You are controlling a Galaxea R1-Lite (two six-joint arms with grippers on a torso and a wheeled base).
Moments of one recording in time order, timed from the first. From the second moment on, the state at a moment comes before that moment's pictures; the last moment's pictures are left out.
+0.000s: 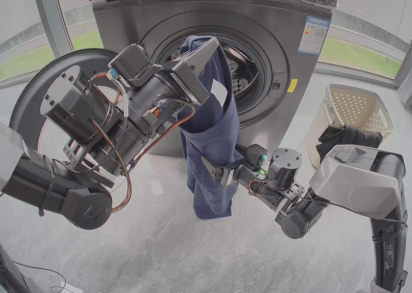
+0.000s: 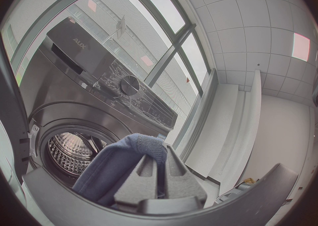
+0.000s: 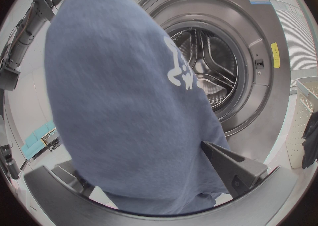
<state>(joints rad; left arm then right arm) -0.68 1.83 -0.94 -1.46 -0.13 -0.33 0.62 2.38 -1.00 -1.48 0.03 0.11</state>
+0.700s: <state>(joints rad) -0.67 1.81 -0.90 -1.50 -0.13 -0.33 0.58 2.53 -1.19 -1.48 0.02 0.11</state>
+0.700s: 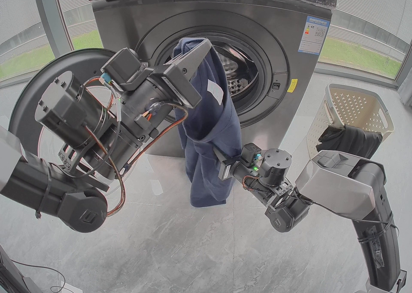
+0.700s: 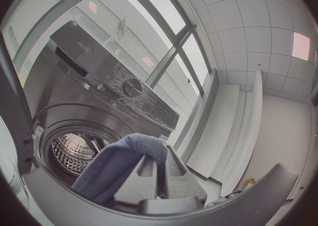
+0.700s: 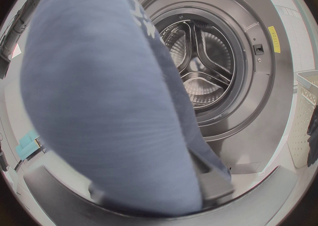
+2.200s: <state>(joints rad) -0.49 2.11 -0.44 -1.55 -0.22 -0.19 0.55 2.20 -1.13 -1.47 0.01 0.11</state>
